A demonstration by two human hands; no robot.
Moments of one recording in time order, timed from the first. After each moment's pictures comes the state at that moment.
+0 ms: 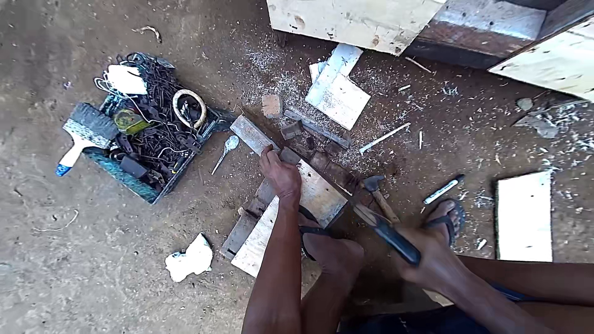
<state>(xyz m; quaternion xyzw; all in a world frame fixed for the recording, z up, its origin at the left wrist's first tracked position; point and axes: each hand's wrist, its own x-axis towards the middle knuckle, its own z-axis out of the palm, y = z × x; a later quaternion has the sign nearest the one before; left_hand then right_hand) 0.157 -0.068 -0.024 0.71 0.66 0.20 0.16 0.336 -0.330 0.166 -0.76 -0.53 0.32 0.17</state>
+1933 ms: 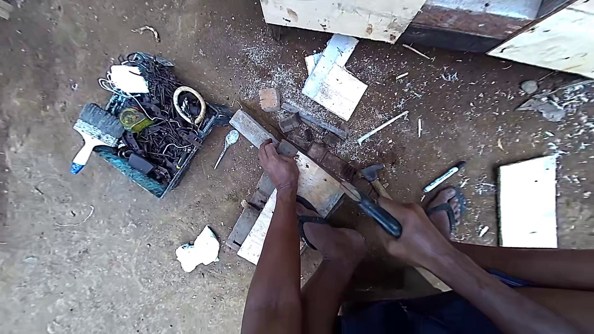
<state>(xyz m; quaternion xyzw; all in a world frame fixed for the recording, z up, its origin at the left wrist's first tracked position) 0.150 -0.074 -0.019 0.72 0.65 0.20 0.16 0.329 -0.315 0.156 -0.77 -0.51 0.35 0.17</state>
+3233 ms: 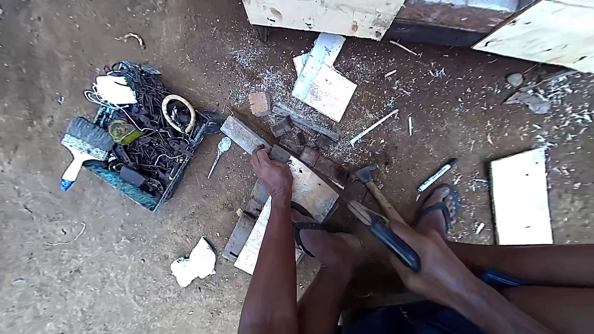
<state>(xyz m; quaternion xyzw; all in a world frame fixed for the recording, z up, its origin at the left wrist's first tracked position) 0.152 -0.074 -0.018 0.72 0.65 0.18 0.16 0.331 -0.353 0.172 -0.78 -0.52 0.32 0.17</state>
